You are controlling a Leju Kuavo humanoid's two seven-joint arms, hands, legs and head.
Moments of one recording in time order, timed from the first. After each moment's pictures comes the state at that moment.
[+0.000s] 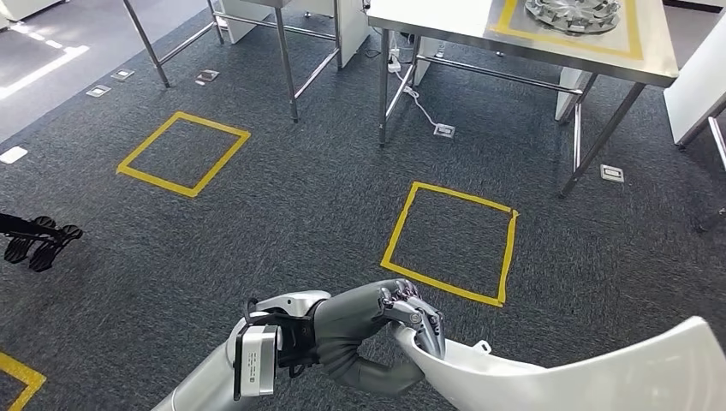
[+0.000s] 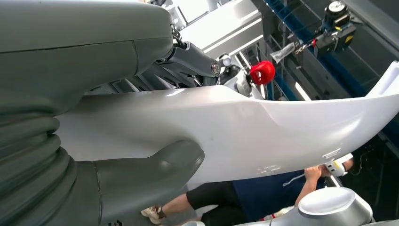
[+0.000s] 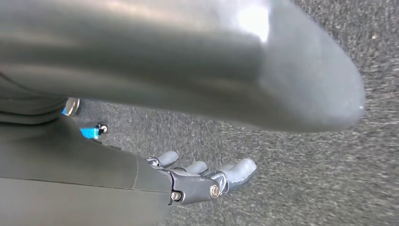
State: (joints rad) left arm -0.42 -0.09 -0.73 -1.52 -0.01 -0.57 -0.59; right arm -0.05 -0.24 -1.40 -0.26 1.03 0.07 0.01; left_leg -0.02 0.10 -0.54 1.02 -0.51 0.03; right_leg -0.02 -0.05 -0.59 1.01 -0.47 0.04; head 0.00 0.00
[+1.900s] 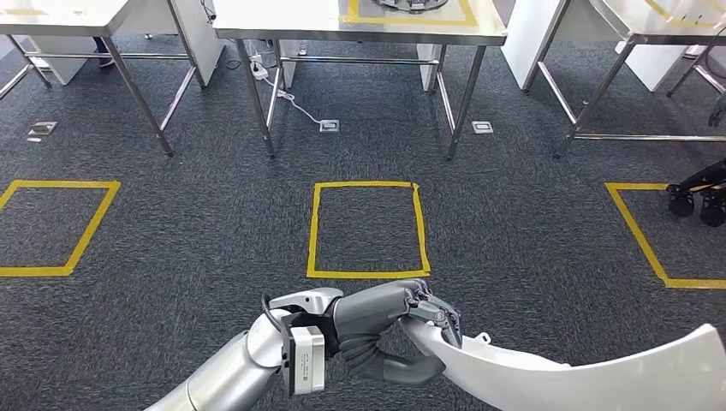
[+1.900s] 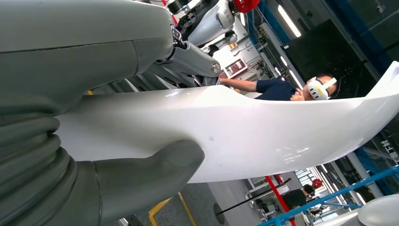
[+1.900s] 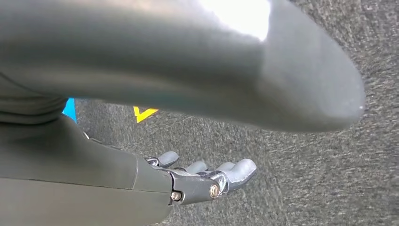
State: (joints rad) left arm -0.47 -0.10 -0.77 -1.41 -0.11 -0.51 -0.61; right arm -0.04 -0.21 -1.38 -0.25 1.09 0.11 -0.04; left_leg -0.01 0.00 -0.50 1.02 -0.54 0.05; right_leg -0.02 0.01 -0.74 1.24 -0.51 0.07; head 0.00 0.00
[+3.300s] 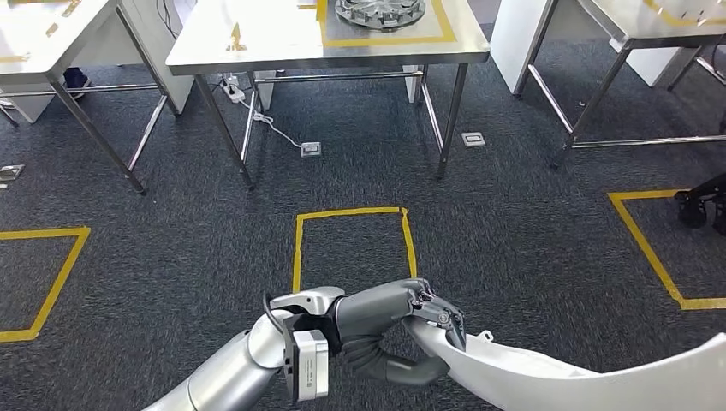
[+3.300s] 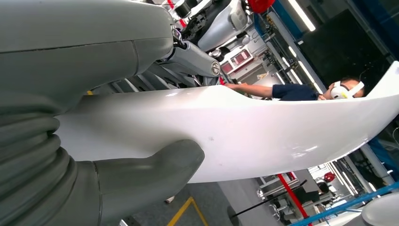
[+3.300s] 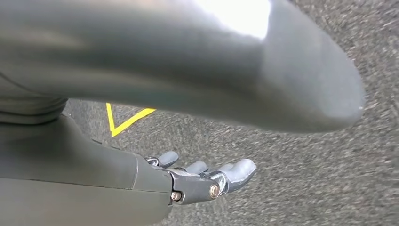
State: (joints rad) left arm -0.48 -0.10 -0.79 -1.41 -0.13 -0.50 -0.61; right arm -0.04 -0.21 -1.38 -0.24 1.09 0.11 -0.05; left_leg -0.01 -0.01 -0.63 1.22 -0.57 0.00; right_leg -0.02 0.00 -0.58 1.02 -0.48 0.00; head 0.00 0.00
